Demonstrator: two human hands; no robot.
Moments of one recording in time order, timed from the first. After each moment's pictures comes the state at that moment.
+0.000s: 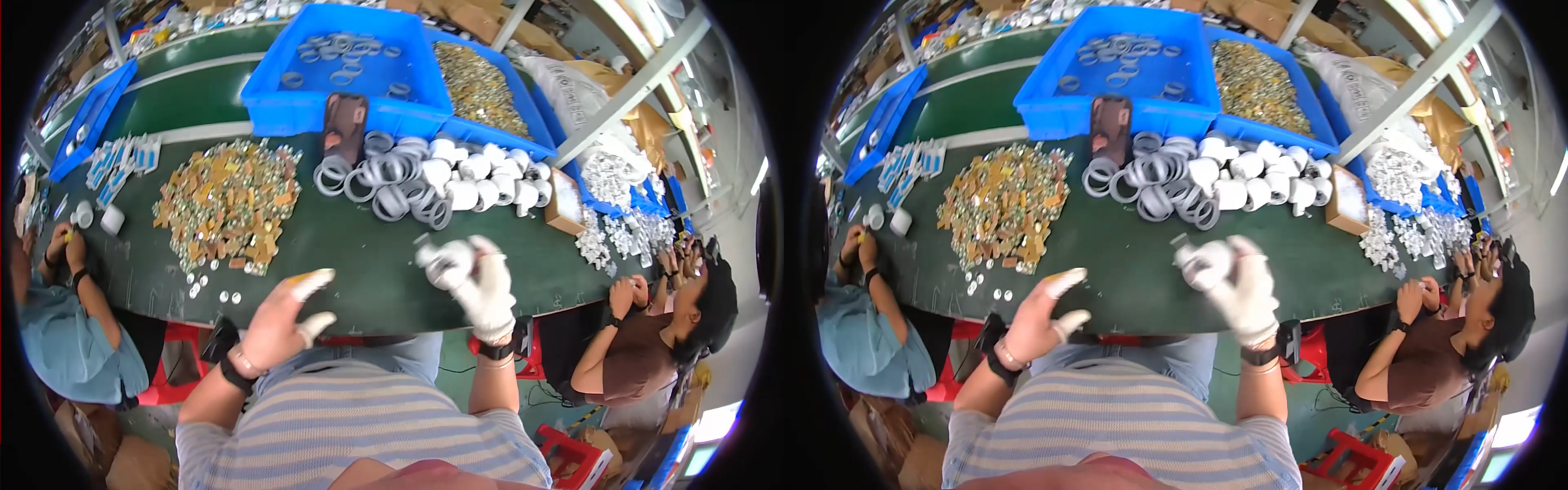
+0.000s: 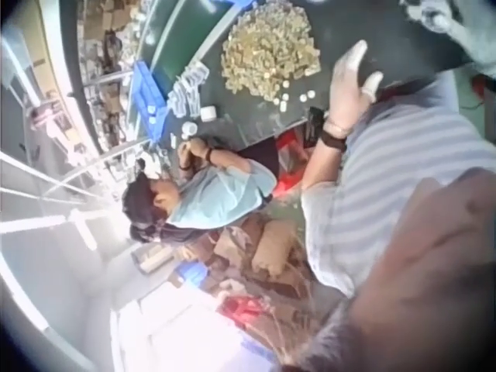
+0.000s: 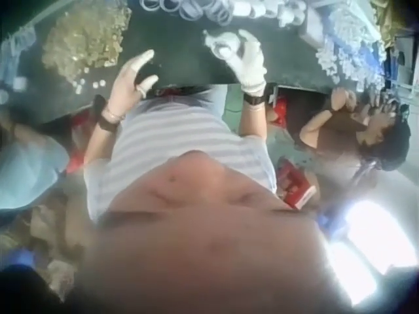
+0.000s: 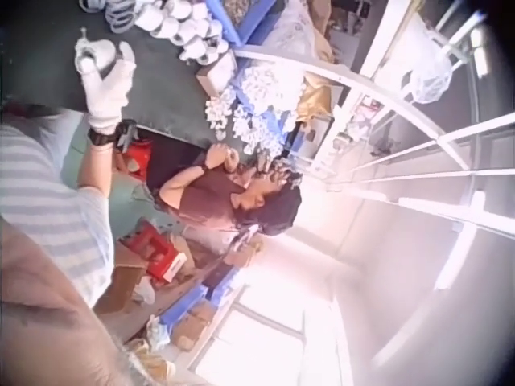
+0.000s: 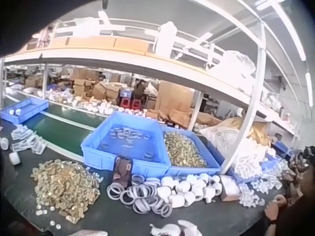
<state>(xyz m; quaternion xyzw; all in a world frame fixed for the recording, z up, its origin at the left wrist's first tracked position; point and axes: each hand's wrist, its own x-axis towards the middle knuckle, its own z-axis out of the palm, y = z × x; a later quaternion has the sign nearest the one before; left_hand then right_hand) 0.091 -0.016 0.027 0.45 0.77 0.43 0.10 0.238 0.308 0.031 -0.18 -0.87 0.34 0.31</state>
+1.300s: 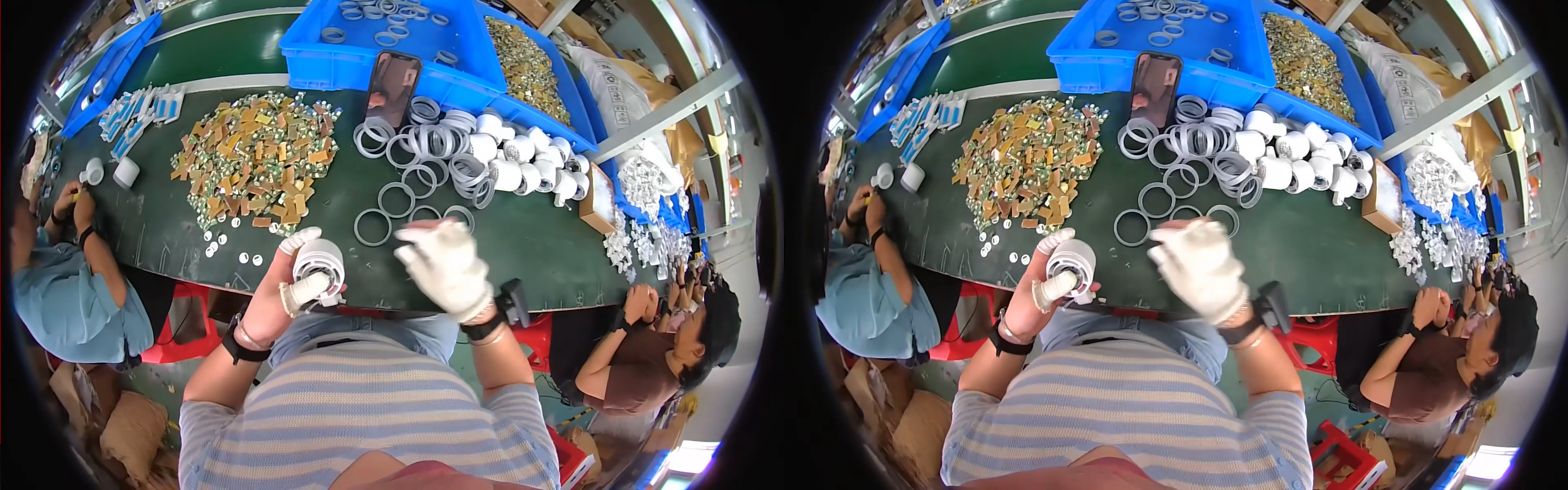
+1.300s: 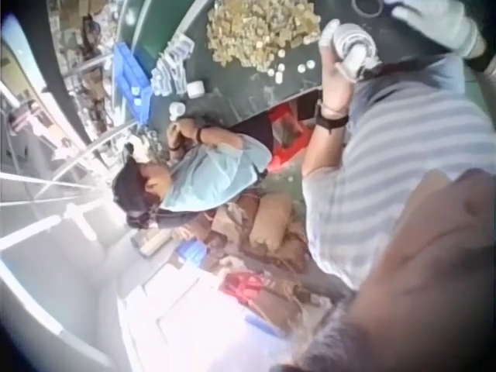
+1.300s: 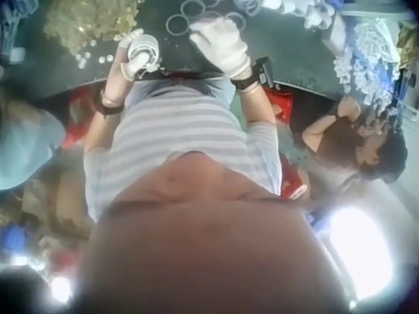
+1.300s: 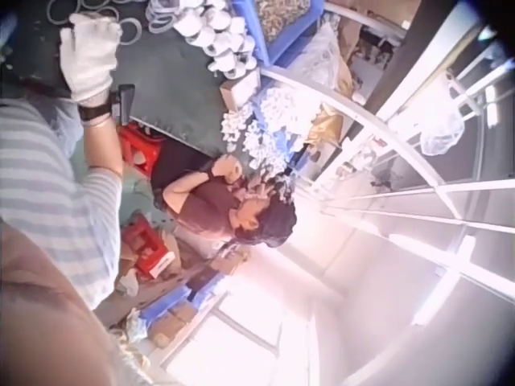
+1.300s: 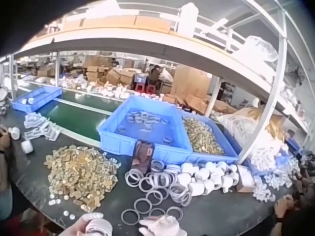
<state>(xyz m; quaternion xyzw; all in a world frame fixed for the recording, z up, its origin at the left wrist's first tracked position) 0.089 -0.043 0.002 0.10 0.49 0.78 0.37 0.165 0.237 0.015 0.09 -0.94 0.21 0.24</state>
